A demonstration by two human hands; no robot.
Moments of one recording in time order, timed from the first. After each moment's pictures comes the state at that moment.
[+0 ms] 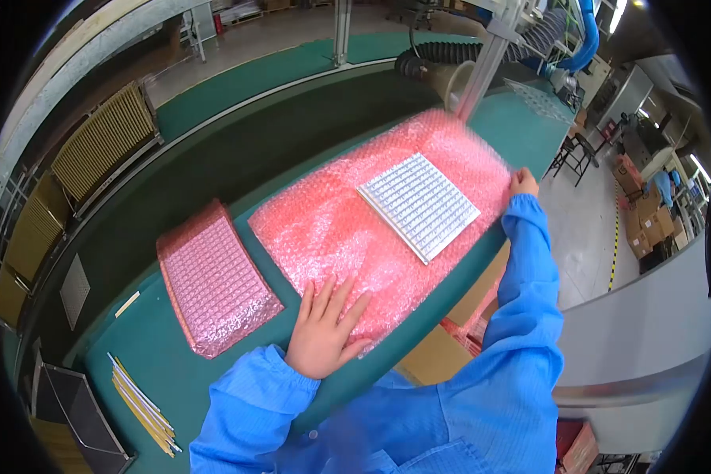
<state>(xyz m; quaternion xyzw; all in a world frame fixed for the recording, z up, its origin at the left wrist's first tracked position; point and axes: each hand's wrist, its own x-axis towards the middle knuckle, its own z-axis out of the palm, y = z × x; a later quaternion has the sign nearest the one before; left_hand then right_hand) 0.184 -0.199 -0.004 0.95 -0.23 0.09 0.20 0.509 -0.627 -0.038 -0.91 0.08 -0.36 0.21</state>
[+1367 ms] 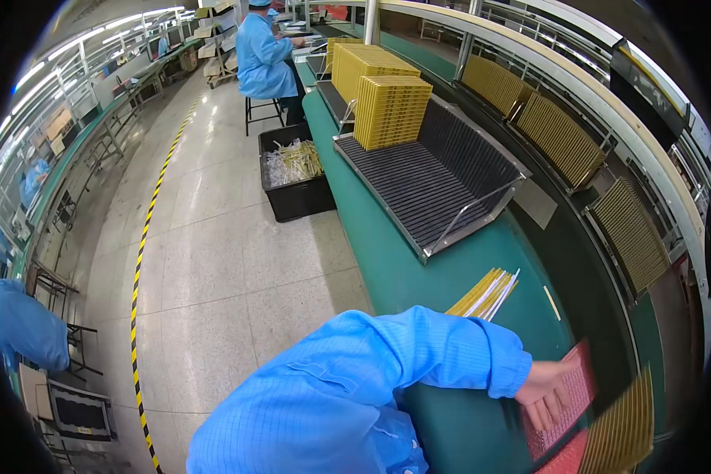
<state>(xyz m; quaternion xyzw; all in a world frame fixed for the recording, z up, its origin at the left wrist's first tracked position) 0.071 -0.020 0.021 0.25 0.03 -0.06 0.96 0.231 -0.249 0.140 -0.69 -0.57 -0.36 0.25</state>
